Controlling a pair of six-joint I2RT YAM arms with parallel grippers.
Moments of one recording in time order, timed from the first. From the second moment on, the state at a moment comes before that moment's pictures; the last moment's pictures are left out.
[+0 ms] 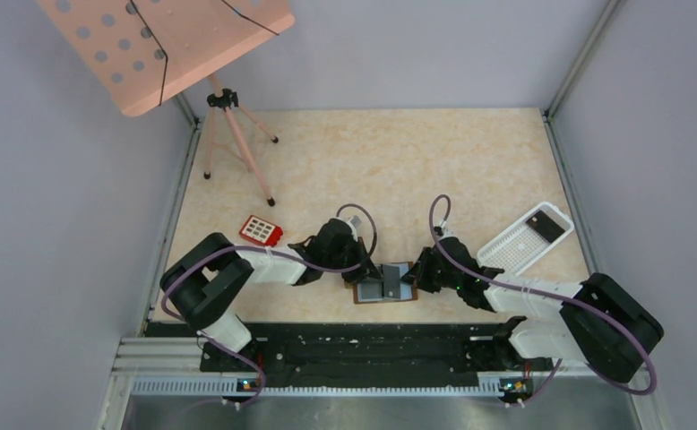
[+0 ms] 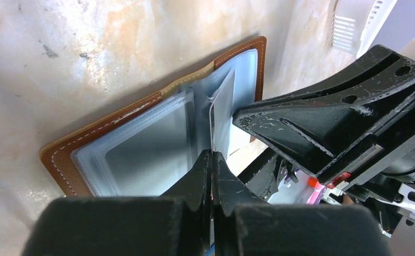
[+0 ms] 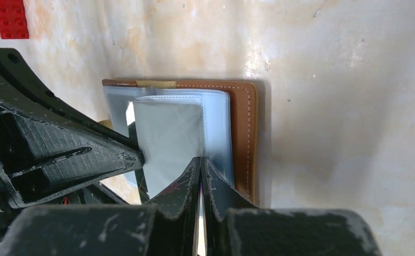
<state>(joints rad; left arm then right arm) -0.80 1.61 0.62 0.27 0.37 -1.08 0.72 1.21 0.29 0.21 -0.09 0.97</state>
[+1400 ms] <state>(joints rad) -0.76 1.56 0.52 0.42 0.44 -1.14 0.66 1.08 0.30 0.19 -0.29 0.77</state>
